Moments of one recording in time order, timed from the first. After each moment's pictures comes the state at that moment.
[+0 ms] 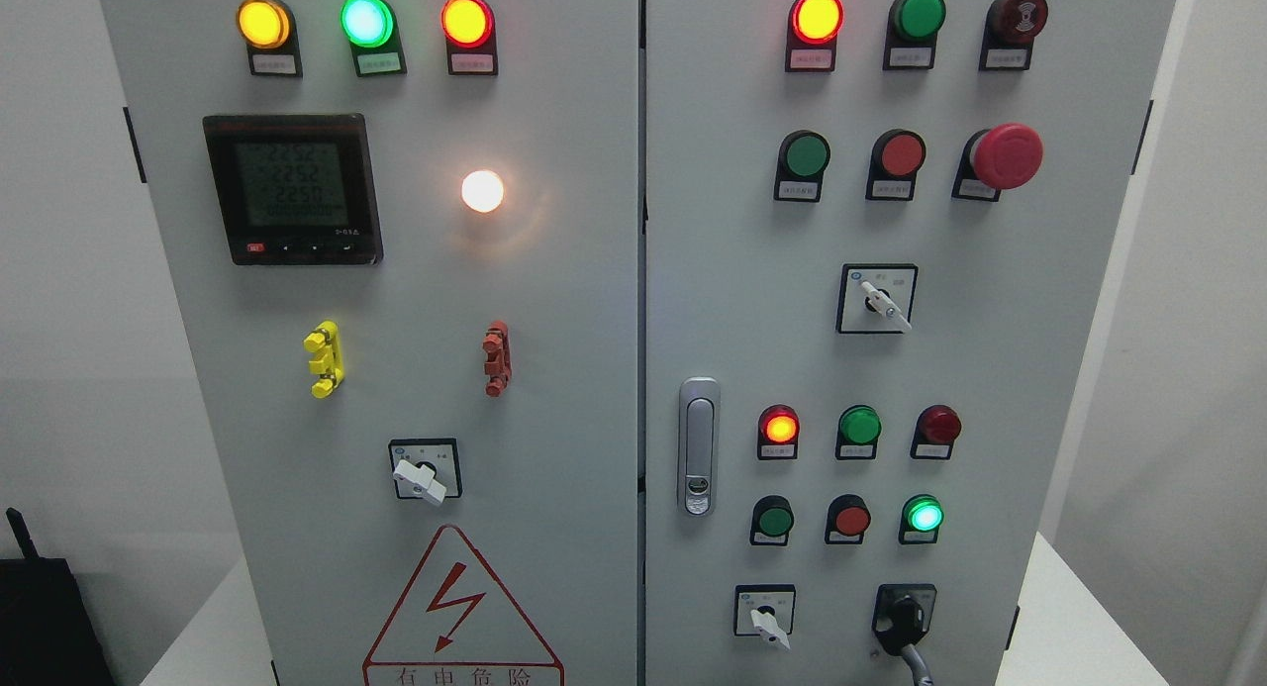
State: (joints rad) left arm 0.05 -0.07 -0.01 -0.11 0.03 -0.03 -0.03; right arm 0.05 -0.04 0.23 -1.81 -0.26 -0.08 -0.27
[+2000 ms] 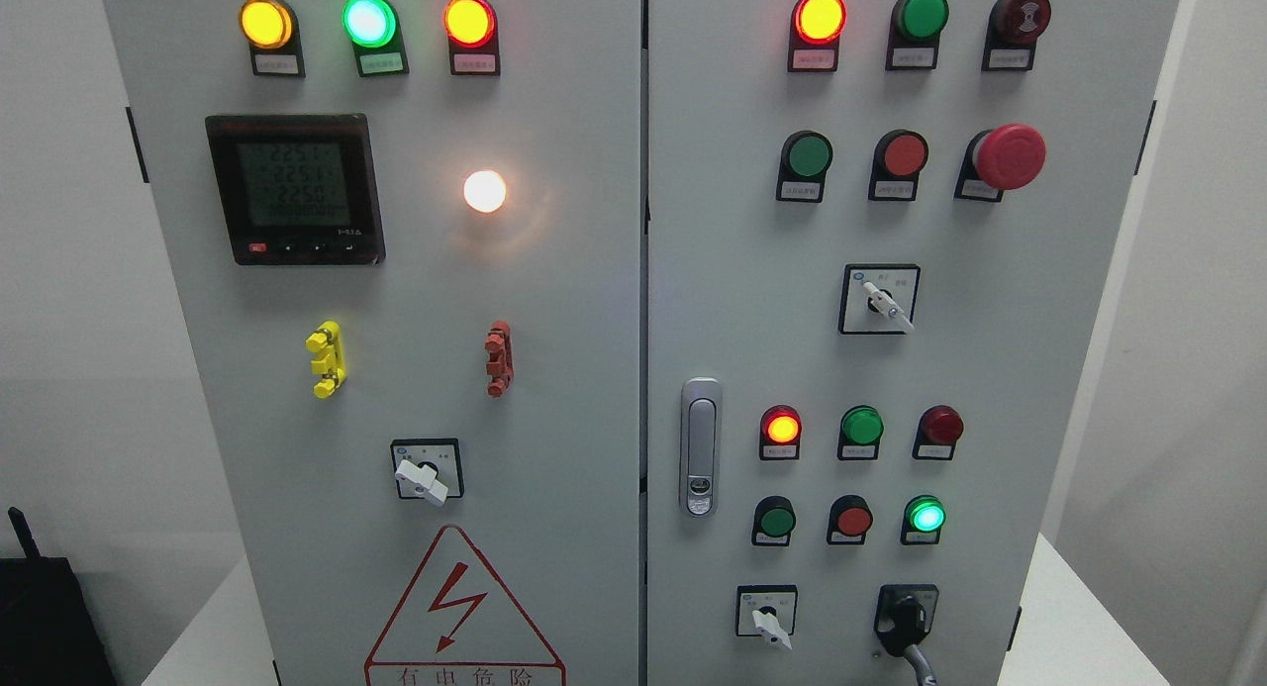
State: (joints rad) left arm 0.05 -0.07 -0.01 -0.11 0.03 -0.03 -0.03; right arm 0.05 -0.05 0.21 -1.81 -0.25 -0.08 -0.26
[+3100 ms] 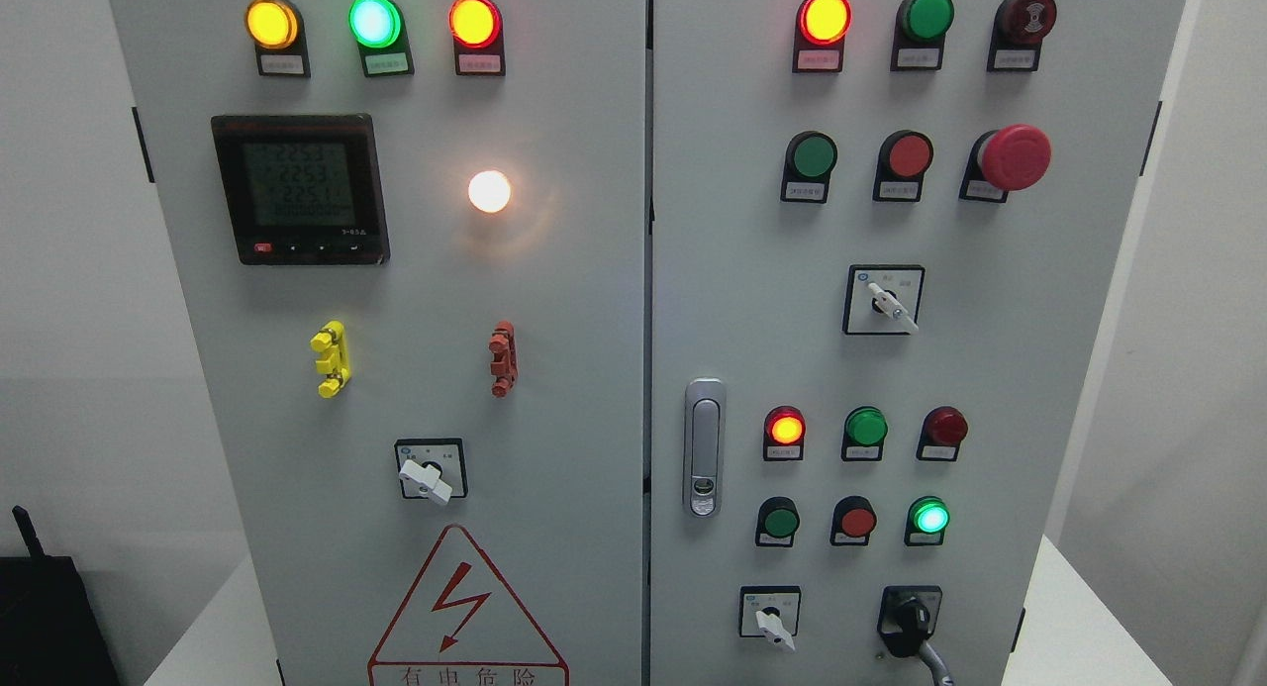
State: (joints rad) left arm 0.05 -0.07 -0.01 -0.11 0.03 -0.03 -0.03; right arm 0.06 -0.07 0.18 -1.82 -0.25 -0.08 -0.24
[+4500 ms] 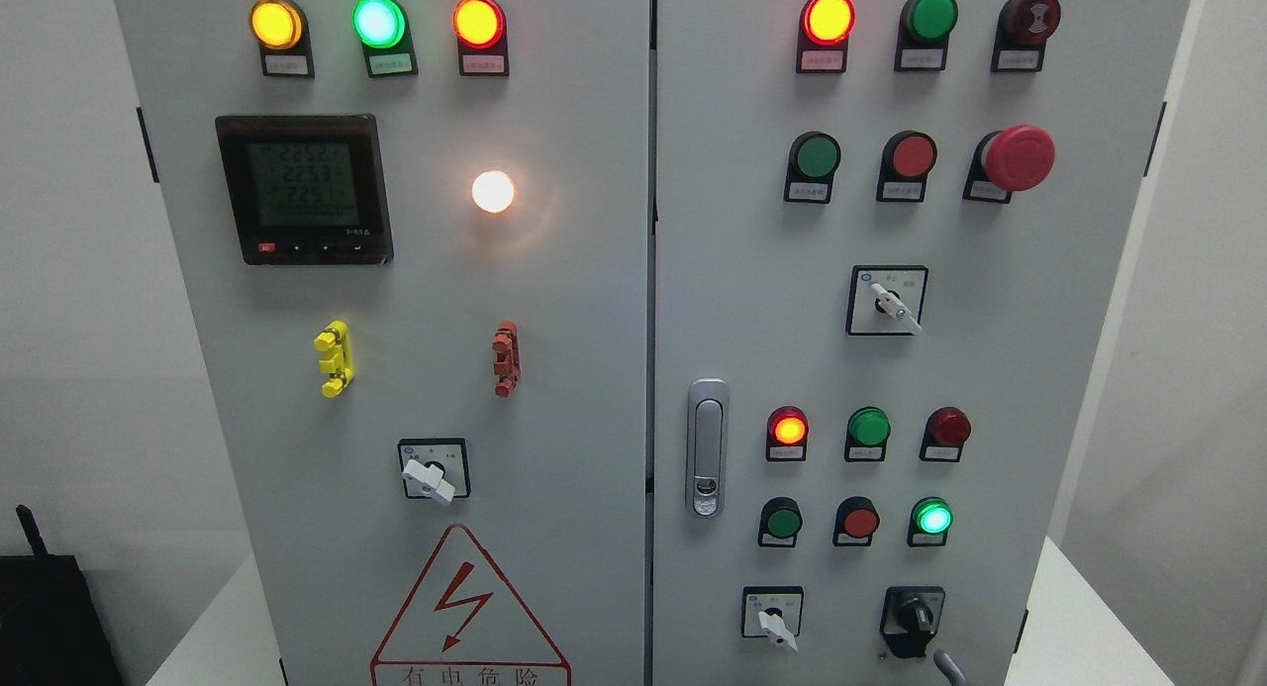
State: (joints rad) left arm 0.05 -0.07 -0.01 -0.11 0.03 -0.03 -0.03; right arm 0.12 -0.08 0.16 -1.88 -0.26 -0.09 -0.24
